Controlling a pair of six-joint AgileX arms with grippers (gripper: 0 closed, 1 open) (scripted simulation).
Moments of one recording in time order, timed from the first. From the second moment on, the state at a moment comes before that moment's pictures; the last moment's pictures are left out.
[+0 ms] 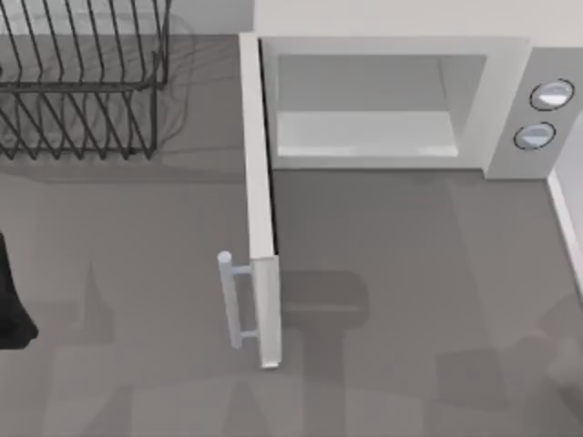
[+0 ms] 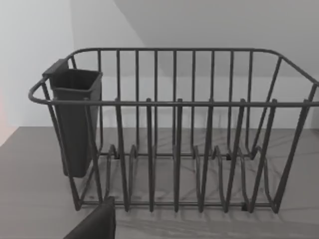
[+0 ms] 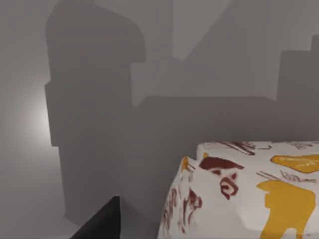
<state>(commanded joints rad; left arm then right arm) 0.00 0.00 0.00 0.00 0.00 0.00 -0.01 1.52 0.53 -0.59 0.00 -0.66</state>
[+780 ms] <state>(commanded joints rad) 0.00 0.00 0.00 0.00 0.00 0.00 -0.01 1.52 0.53 -0.59 0.00 -0.66</state>
